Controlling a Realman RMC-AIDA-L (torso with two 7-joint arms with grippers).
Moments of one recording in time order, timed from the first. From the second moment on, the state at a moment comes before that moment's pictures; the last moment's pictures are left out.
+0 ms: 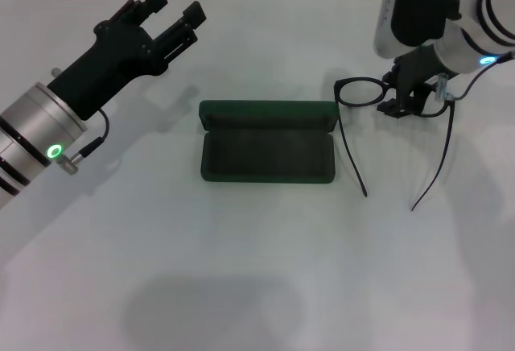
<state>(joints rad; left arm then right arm) -0.61 -2.09 2.84 -0.18 -0.93 1.51 -0.86 0.99 2.03 -1.43 -0.70 -2.56 -1.02 1.95</state>
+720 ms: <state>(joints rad) -0.62 -2.09 2.84 -0.17 -0.93 1.51 -0.86 0.99 2.03 -1.47 -0.68 -2.55 -0.98 1.95</state>
